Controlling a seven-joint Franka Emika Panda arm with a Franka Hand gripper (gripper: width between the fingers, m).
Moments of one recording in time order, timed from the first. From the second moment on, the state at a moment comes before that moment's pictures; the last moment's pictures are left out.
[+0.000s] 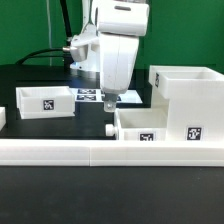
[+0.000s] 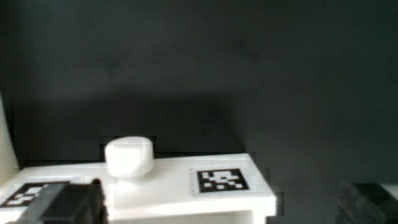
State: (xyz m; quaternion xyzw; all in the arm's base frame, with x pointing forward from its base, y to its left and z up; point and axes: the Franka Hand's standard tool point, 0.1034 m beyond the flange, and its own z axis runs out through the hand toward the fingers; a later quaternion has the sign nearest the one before) arm 0.561 -0.021 0.059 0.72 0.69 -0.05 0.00
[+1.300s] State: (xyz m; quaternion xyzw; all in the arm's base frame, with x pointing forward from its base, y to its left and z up) arm 0.577 -0.060 0.024 0.71 0.69 0.07 -0.12
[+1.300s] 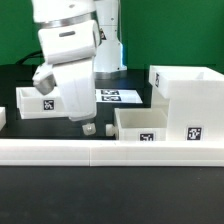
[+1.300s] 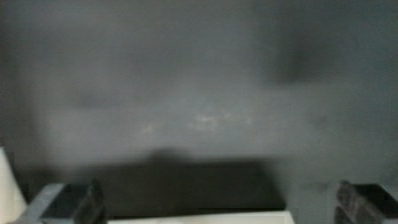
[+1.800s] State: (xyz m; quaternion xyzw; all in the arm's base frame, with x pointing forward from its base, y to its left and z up) arm 0.581 -0.041 0.022 0.71 0.68 0.08 -0.13
